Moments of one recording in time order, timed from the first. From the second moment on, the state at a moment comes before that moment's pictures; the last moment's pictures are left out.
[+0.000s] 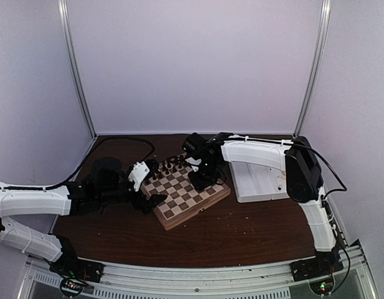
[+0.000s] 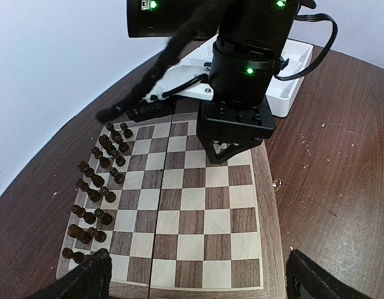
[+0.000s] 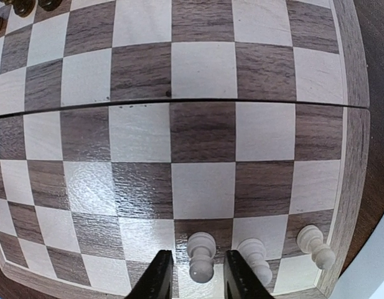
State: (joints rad) left arm -0.84 1.17 0.58 0.15 0.02 0.17; right arm 0.85 2.27 1.95 -0.91 0.07 0.26
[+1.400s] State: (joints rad) left arm -0.84 1.16 0.70 -0.14 -0.17 -0.20; right arm 0.68 1.41 1.11 -0.50 0.54 0.33
